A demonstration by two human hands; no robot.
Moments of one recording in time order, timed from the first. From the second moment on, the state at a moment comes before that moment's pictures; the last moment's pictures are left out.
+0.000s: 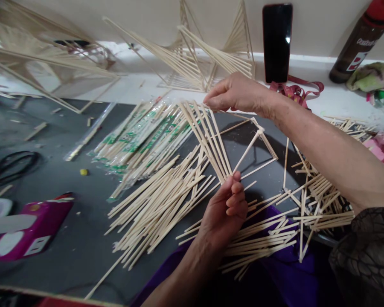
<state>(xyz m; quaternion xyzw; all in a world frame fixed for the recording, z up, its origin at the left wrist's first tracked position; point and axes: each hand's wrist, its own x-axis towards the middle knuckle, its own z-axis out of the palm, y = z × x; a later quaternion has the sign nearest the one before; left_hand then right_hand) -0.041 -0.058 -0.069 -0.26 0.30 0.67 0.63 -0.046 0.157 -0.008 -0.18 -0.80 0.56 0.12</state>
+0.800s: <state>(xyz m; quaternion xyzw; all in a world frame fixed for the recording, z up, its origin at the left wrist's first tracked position) -0.040 -0.060 -0.074 -0.23 0.29 0.68 0.64 -0.018 0.153 0.000 -0.29 -0.75 0.55 0.24</state>
